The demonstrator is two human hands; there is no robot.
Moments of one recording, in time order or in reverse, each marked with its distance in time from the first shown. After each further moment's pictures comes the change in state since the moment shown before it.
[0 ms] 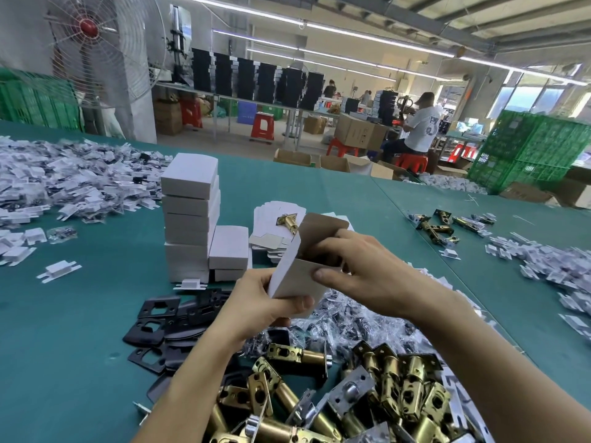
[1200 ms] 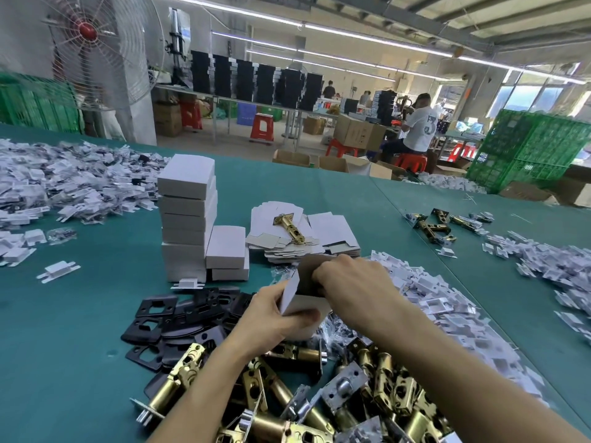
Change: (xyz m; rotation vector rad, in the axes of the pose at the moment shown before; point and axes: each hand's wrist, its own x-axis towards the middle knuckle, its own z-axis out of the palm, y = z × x) left_hand 0.004 -0.031 0.022 0.106 -0.082 0.109; right_hand -0.002 -0.012 0.028 -0.511 -0.060 0.167
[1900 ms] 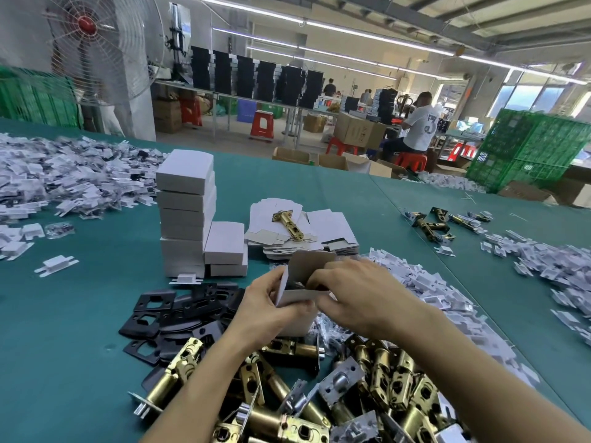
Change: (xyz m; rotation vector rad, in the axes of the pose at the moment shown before) left_hand 0.001 -0.001 0.001 -0.025 0.098 0.089; right_hand -0.014 0.012 0.003 0.159 -0.004 -0.178
